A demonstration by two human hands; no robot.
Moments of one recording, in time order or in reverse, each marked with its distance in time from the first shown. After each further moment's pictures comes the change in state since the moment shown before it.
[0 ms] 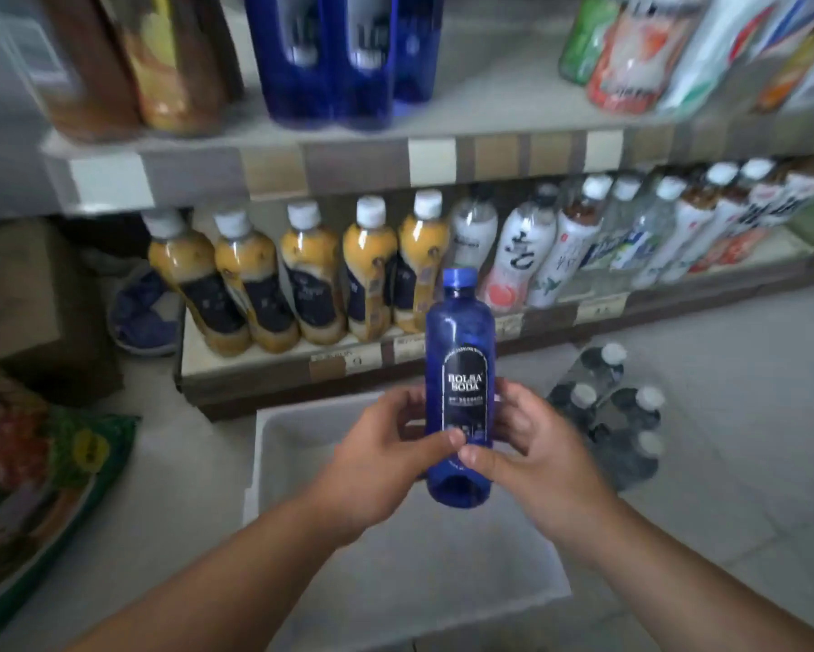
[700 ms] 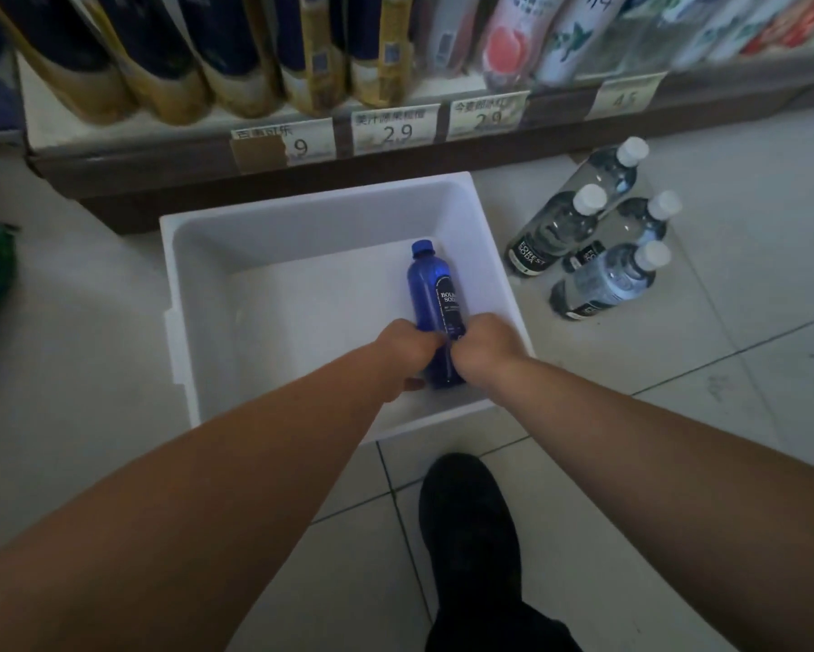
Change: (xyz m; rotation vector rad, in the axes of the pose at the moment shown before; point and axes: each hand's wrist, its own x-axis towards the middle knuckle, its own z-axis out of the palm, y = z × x) left_hand 0.071 -0.158 0.052 0.190 0.063 -0.638; right_hand 0.032 0.163 0.014 -0.846 0.058 0.649
